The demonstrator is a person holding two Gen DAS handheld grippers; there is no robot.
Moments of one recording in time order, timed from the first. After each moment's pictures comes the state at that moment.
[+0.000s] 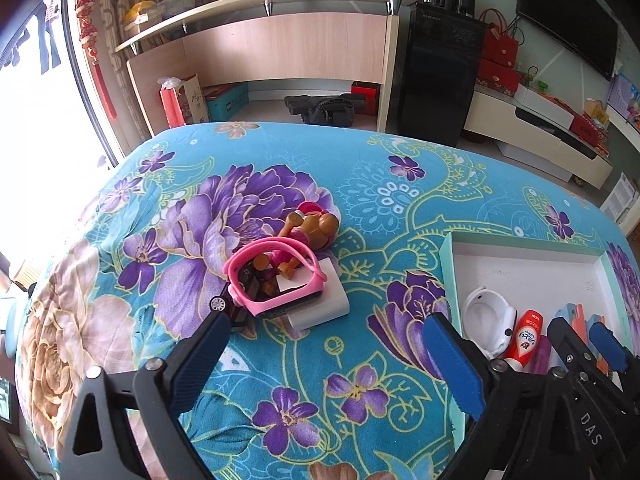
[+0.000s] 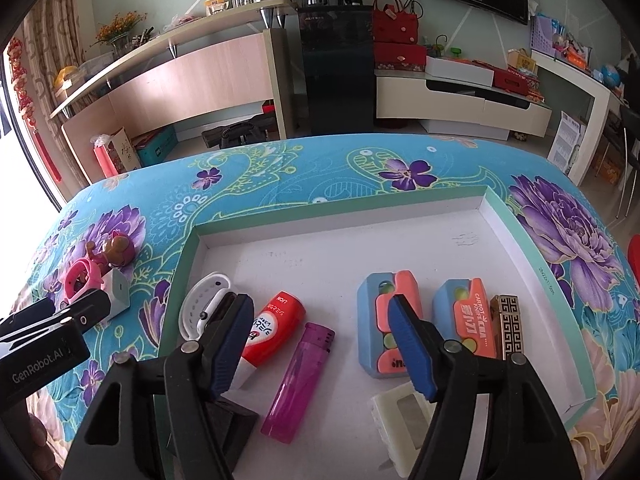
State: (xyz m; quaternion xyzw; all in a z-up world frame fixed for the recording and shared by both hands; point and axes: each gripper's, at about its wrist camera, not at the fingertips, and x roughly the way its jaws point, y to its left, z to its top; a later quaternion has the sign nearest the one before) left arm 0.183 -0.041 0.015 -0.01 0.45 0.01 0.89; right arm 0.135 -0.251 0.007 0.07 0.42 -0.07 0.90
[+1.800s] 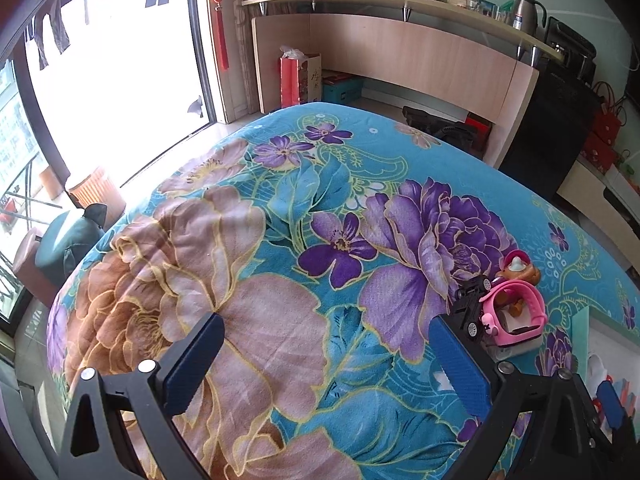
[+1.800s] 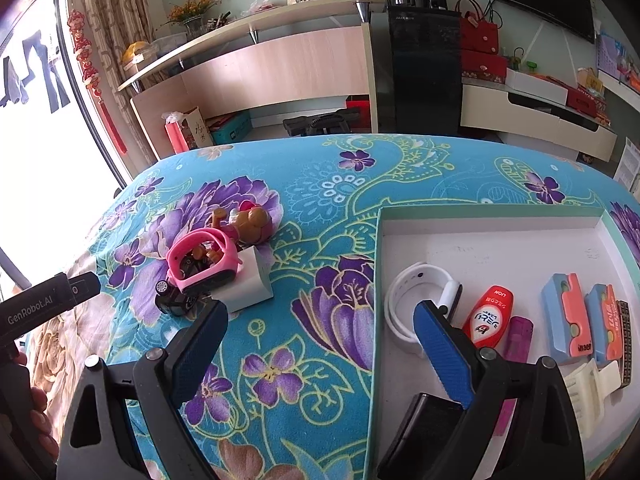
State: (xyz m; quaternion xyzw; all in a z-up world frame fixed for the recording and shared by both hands) left arm 0.165 0.117 0.014 -0.10 0.44 0.17 0.88; right arm 0.150 -0.134 -0.001 0.06 0.41 0.06 0.91
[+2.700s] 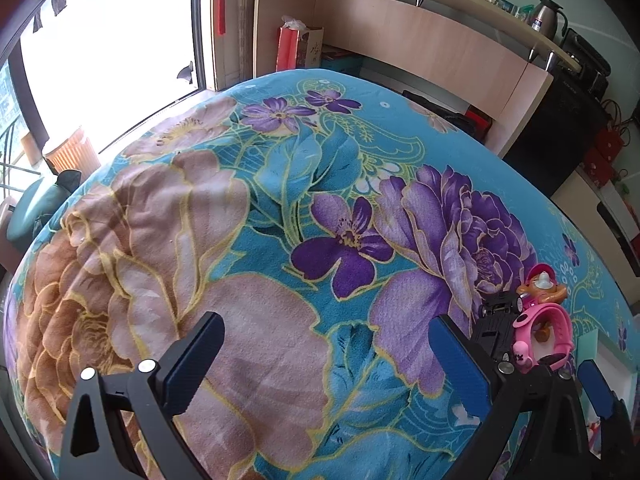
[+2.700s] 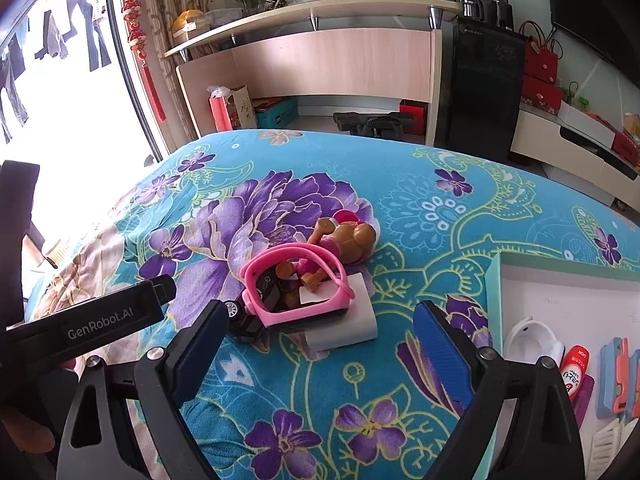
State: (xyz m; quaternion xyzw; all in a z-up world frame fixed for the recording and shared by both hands) left arm 0.194 0.147 -0.027 -0.17 0.47 0.15 0.86; right arm 0.183 -0.059 -0.006 0.00 0.41 0.13 0.90
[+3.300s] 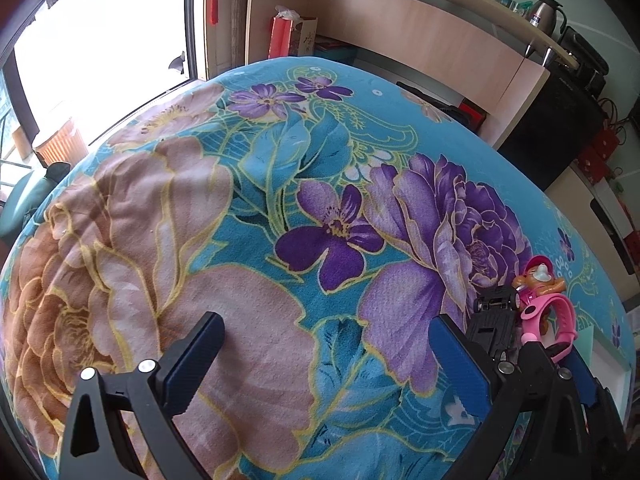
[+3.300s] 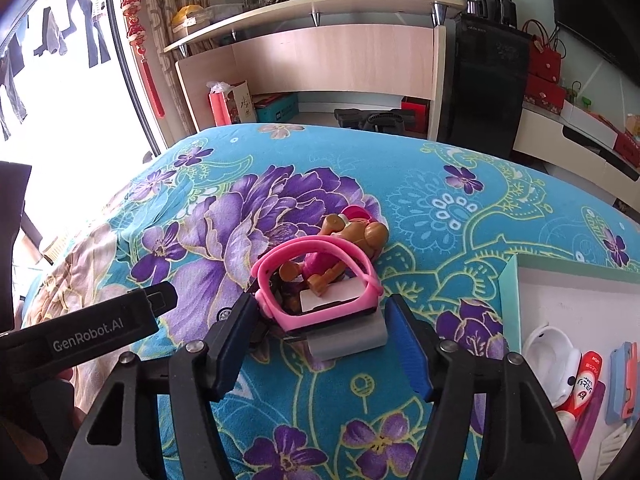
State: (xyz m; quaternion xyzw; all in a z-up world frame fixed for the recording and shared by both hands) left arm 0.199 0.142 -0.033 -0.18 0.48 0.13 0.85; right arm 0.192 -0.055 -0.014 0.00 0.42 0.13 0.90
